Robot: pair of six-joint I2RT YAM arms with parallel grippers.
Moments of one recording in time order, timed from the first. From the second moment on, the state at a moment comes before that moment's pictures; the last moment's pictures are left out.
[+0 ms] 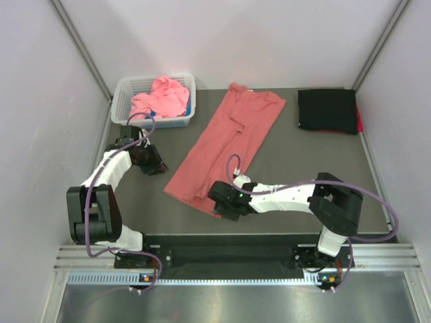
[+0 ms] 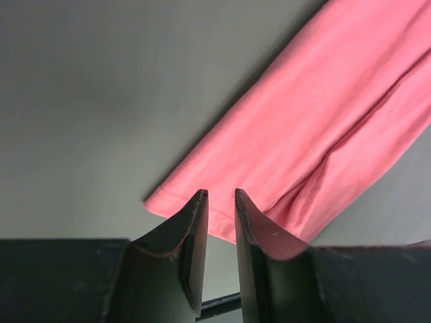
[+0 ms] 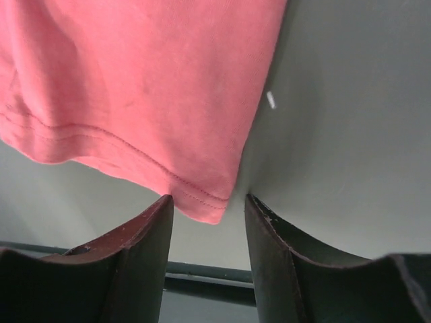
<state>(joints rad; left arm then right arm) 0.06 1.48 0.98 -0.60 0.35 -0.44 1.16 1.70 0.99 -0.43 0.26 1.44</state>
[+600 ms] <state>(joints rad) 0.02 1.37 0.96 -0.60 0.48 -0.43 1.21 1.57 0.87 -0.55 0.31 1.42</state>
